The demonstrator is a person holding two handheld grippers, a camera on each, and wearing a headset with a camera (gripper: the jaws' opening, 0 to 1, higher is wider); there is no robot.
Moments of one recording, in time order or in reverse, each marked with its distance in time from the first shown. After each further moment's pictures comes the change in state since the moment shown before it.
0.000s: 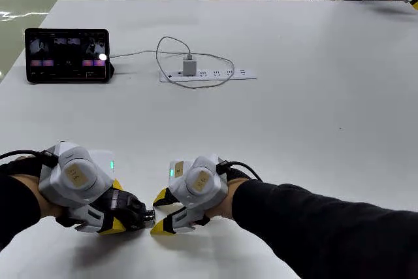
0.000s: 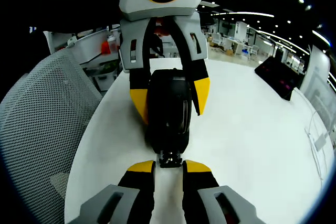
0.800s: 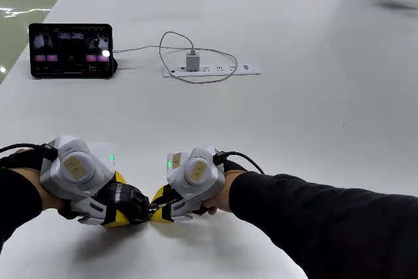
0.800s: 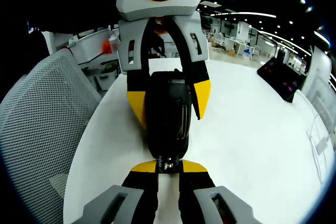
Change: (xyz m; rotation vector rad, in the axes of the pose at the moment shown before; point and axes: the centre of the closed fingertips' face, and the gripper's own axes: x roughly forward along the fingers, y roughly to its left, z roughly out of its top) left arm -0.001 -0.002 0.001 0.008 -0.019 -0.005; right arm 0.004 -0.001 0.004 0.007 0.001 0.012
